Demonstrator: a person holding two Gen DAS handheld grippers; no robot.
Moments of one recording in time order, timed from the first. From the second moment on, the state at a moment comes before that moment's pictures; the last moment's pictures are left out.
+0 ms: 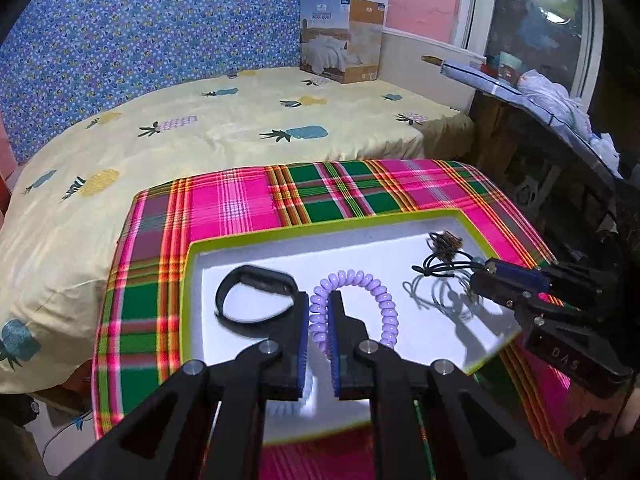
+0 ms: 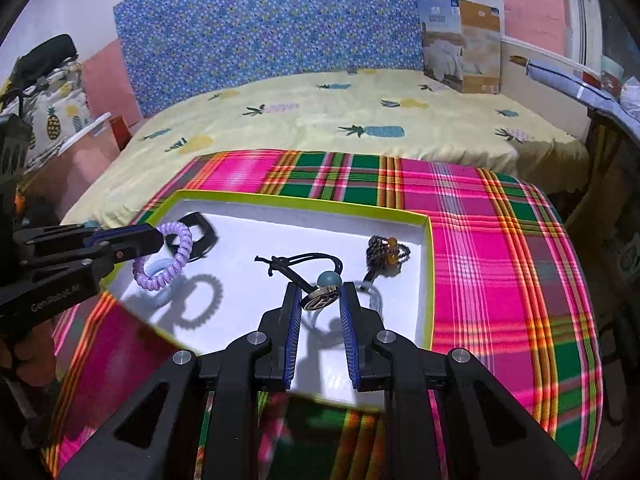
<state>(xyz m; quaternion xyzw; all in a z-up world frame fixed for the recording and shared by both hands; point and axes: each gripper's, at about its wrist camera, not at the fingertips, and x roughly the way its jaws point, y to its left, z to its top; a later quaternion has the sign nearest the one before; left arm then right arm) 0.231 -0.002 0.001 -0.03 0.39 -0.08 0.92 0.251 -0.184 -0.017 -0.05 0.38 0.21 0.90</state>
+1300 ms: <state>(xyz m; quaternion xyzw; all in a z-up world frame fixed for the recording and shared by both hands) 0.252 -0.006 -0.009 -0.02 0.41 -0.08 0.91 0.260 -0.179 -0.024 -0.06 0.42 0.20 0.88</state>
